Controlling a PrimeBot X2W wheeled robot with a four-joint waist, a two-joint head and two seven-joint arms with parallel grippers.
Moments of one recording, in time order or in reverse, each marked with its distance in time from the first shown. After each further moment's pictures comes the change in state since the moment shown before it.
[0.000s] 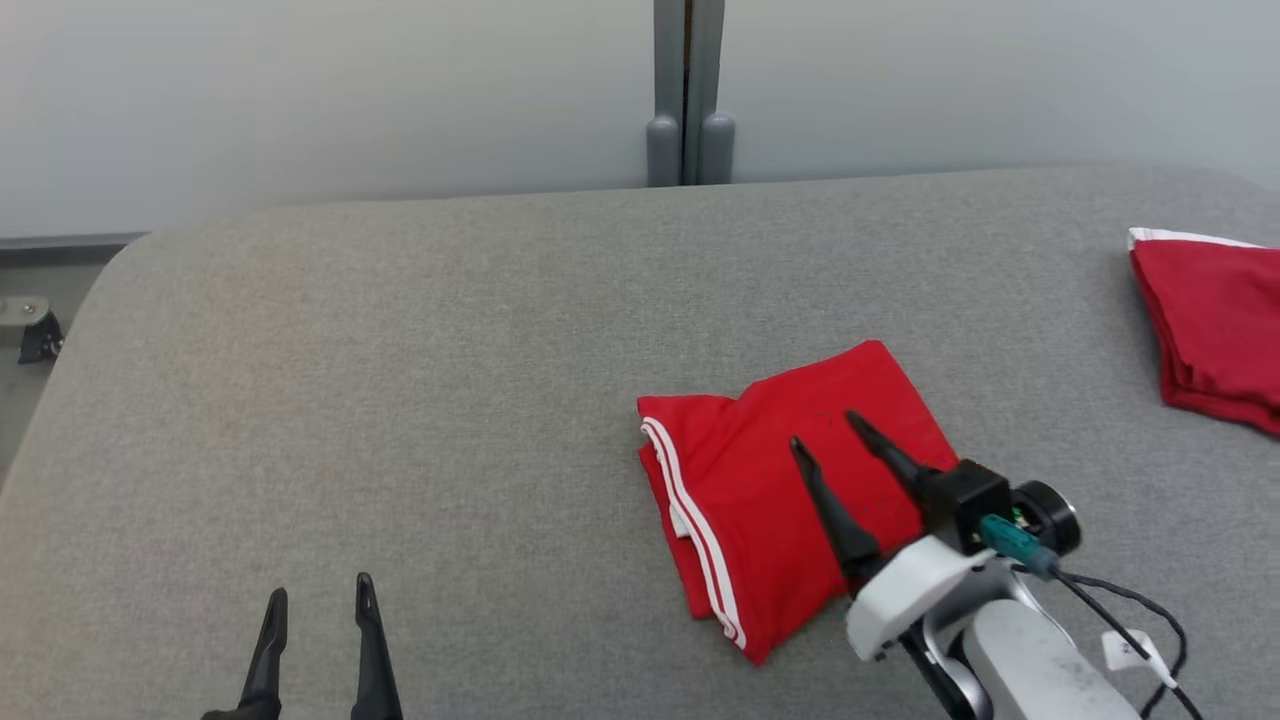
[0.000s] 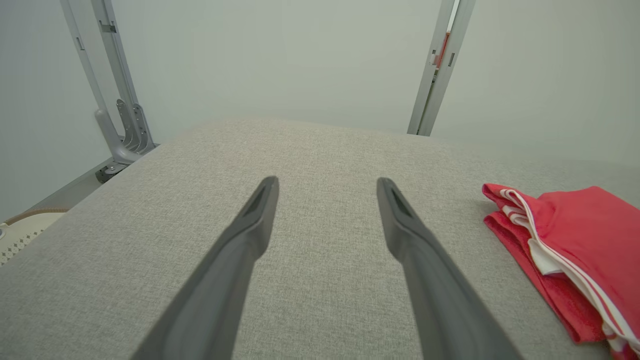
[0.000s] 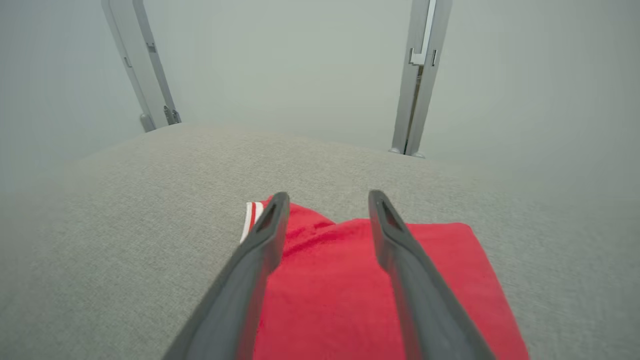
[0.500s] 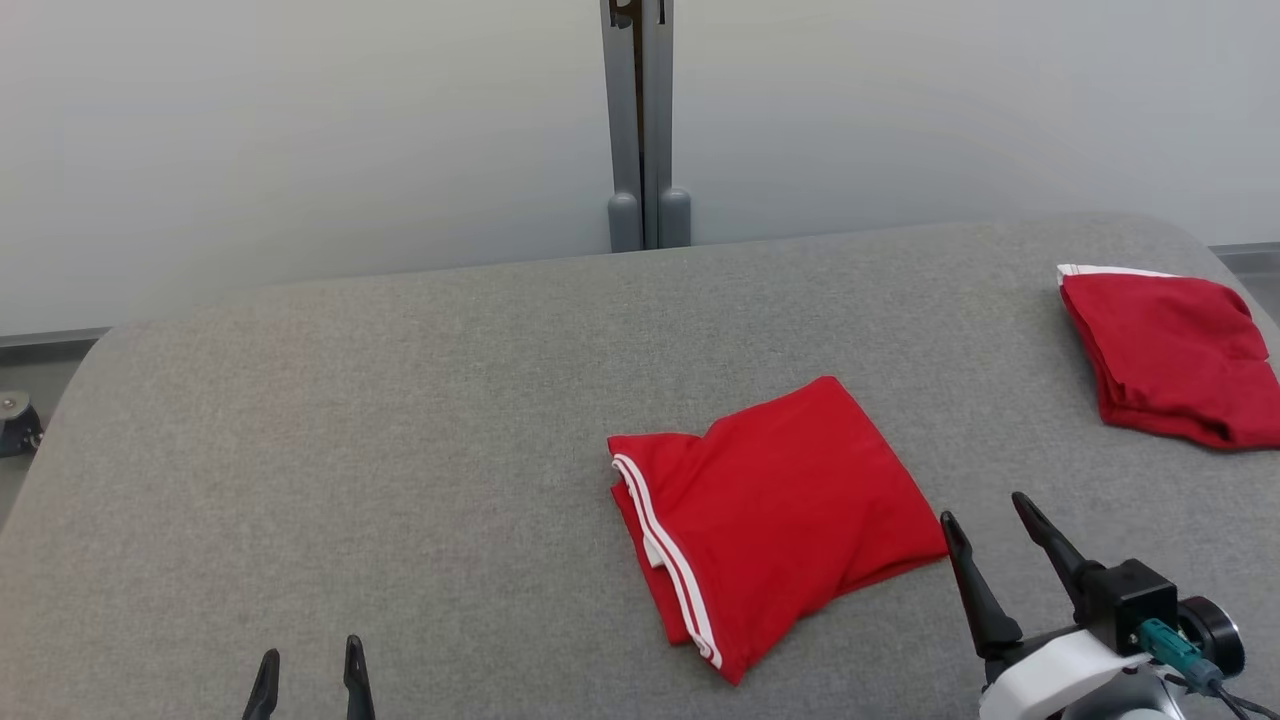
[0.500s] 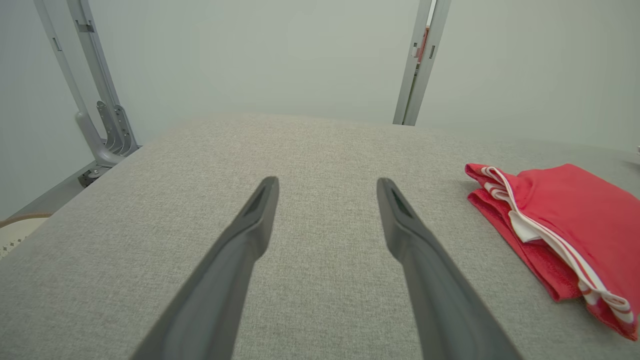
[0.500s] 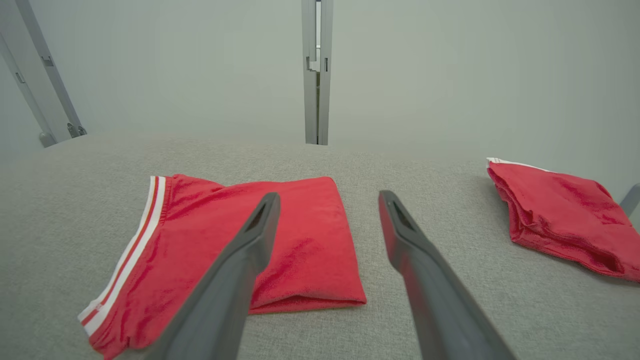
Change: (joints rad) left arm 0.062 0.000 0.069 0.061 0.015 -0.081 0.000; right arm 0.287 -0.083 -0.240 -0.194 -0.022 0.000 -0.001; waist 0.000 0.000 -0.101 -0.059
